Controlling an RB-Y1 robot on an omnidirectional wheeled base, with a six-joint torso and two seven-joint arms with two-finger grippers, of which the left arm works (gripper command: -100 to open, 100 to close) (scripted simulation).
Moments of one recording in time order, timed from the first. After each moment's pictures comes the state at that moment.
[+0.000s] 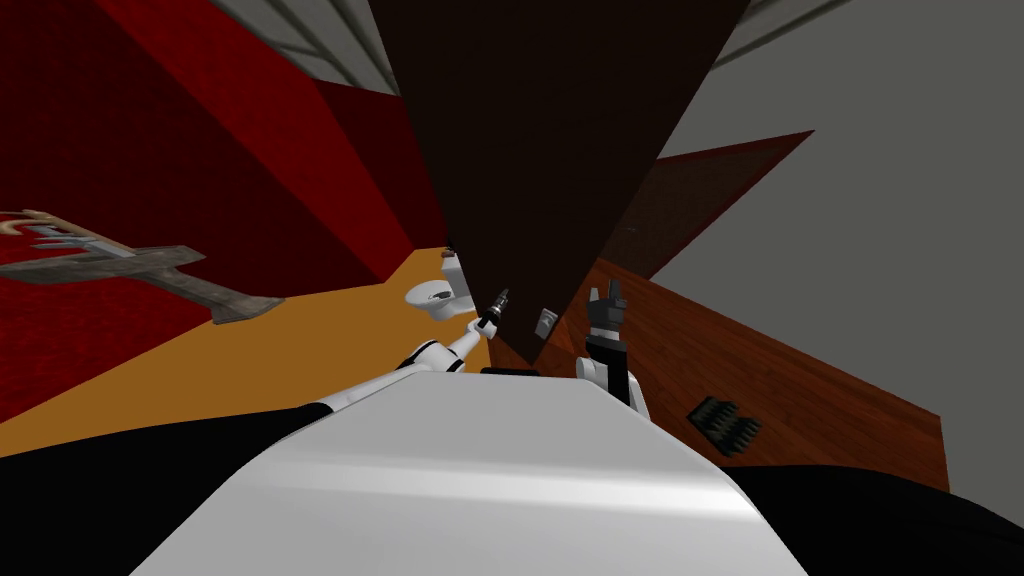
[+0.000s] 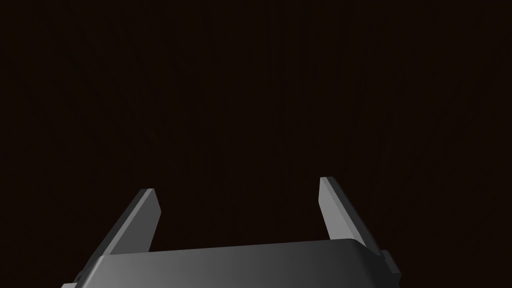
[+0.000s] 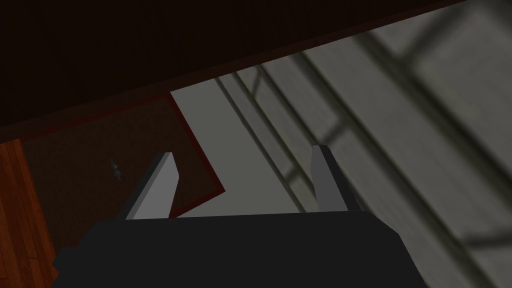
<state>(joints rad) -0.55 0.02 -0.31 -0.54 0.11 -0.54 0.05</state>
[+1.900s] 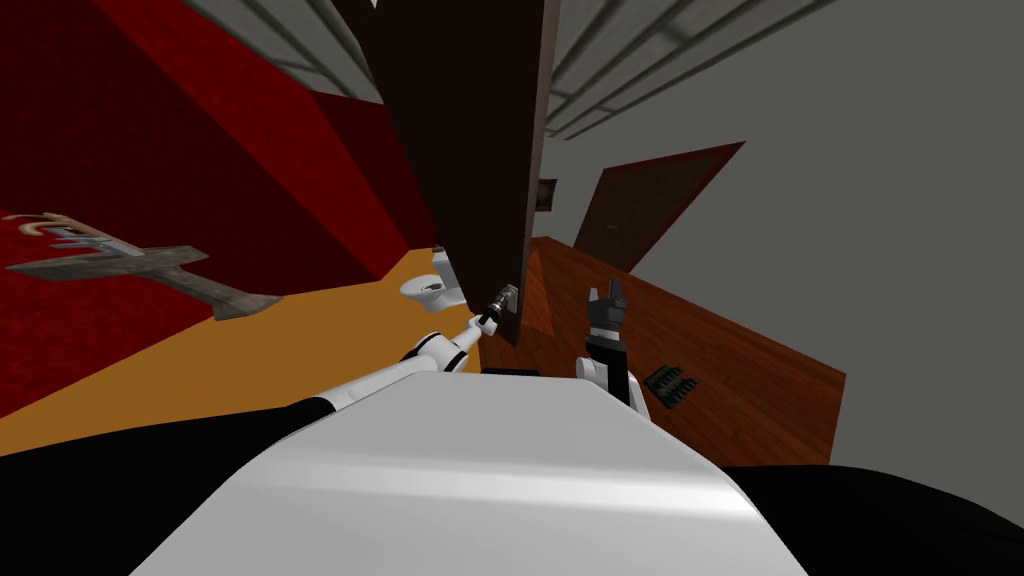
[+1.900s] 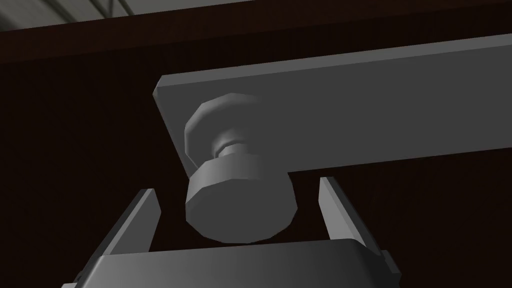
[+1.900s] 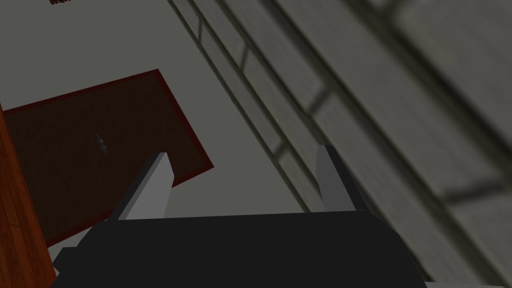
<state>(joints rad) -0.63 0.01 -0.28 -0.42 0.11 -0.58 0.08</state>
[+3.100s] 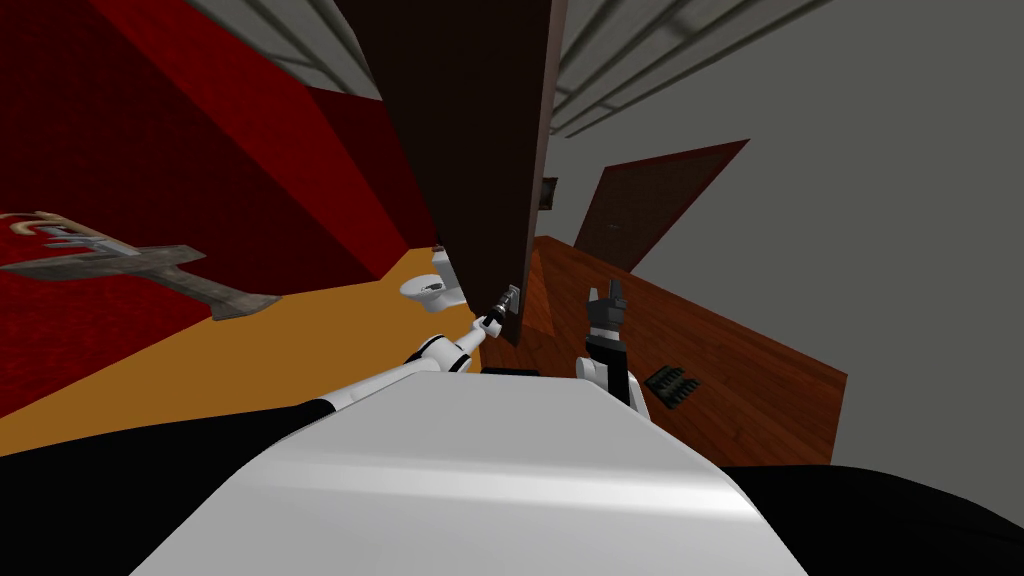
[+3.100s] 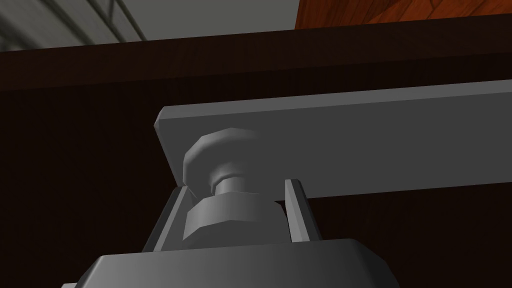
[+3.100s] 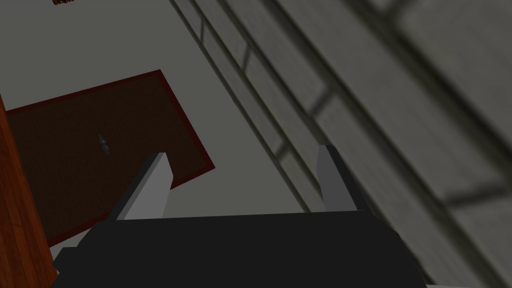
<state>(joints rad) -0.62 -0.04 -0.29 -0.44 0.10 -0.57 0.08</state>
